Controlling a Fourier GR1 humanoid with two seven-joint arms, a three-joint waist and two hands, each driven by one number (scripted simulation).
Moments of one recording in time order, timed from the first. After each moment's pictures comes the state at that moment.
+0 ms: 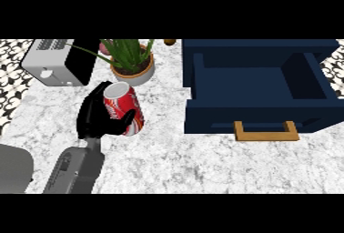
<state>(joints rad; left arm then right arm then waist) -0.30 0.05 -0.02 -1.31 0.37 0.10 -0.13 0.47 -0.01 -0.73 -2.27 -0.57 0.51 0.23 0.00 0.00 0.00</state>
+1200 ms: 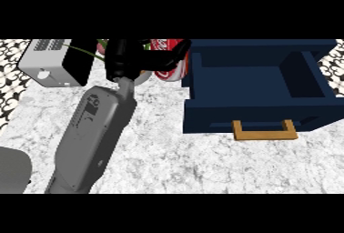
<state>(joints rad) -0.83 0.00 -0.07 -1.27 0.23 0.42 0.19 0.43 -0.01 -0.71 -2.30 -0.57 0.47 0.28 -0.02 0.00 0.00</state>
